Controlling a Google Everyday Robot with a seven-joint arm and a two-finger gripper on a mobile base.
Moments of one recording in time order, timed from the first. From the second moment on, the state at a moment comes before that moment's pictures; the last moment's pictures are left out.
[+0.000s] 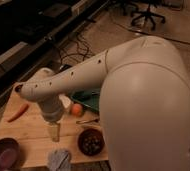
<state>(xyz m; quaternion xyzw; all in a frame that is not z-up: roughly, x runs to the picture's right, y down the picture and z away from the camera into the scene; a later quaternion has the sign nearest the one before) -0.160 0.169 0.667 -0.38 0.06 0.04 0.92</state>
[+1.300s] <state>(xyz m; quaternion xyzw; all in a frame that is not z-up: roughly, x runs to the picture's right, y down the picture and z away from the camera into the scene) -0.154 0.260 0.687 -0.39 -0.04 0.09 0.92</state>
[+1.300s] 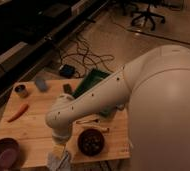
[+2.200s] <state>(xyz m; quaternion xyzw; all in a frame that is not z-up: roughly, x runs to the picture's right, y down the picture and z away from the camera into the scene) -0.157 0.294 0.700 -0.42 -0.06 0.07 0.90</state>
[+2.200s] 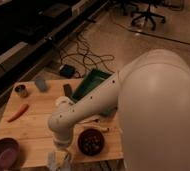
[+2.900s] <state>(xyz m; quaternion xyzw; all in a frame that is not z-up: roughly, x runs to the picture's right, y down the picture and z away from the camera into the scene) -0.180 0.328 0.743 -0.47 -0.05 0.06 0.88</state>
